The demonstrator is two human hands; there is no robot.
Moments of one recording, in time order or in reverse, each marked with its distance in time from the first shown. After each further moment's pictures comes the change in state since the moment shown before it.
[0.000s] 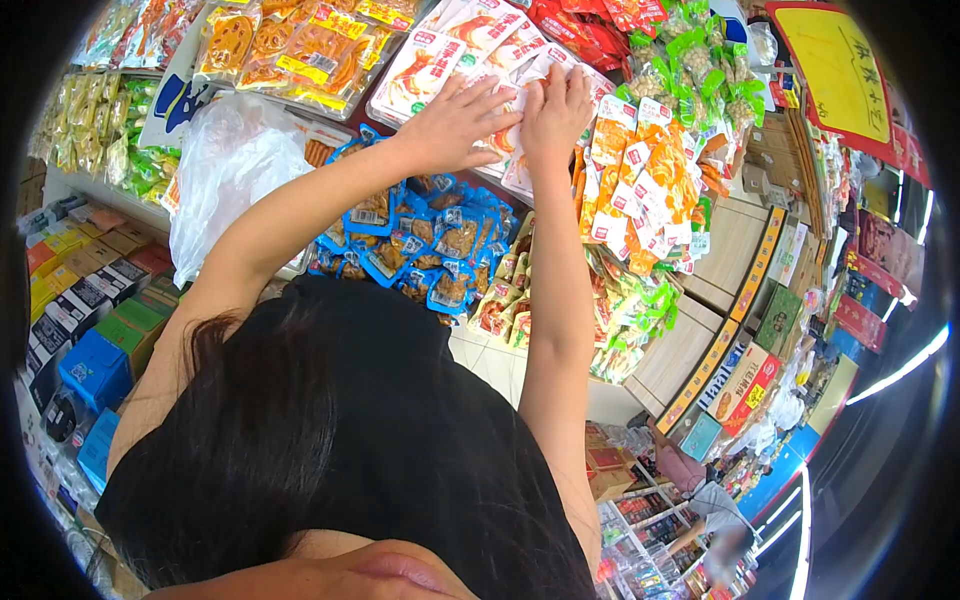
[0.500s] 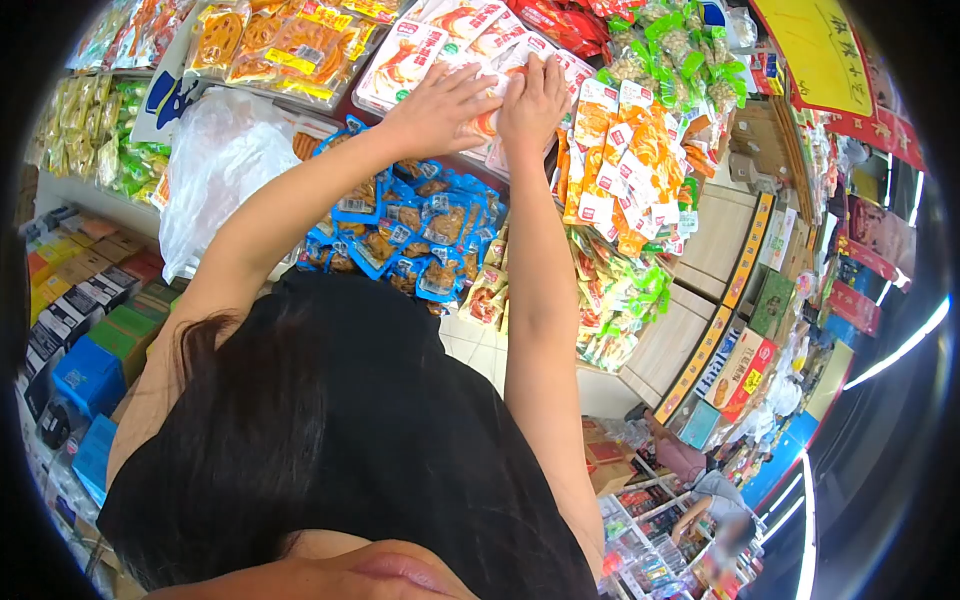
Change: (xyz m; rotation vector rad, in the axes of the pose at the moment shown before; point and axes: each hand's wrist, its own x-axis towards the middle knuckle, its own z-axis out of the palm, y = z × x) left_hand -0.003 0.006 0.003 0.002 0.050 -0.010; right_hand -0.017 -0.008 0.000 0.008 0.020 0.057
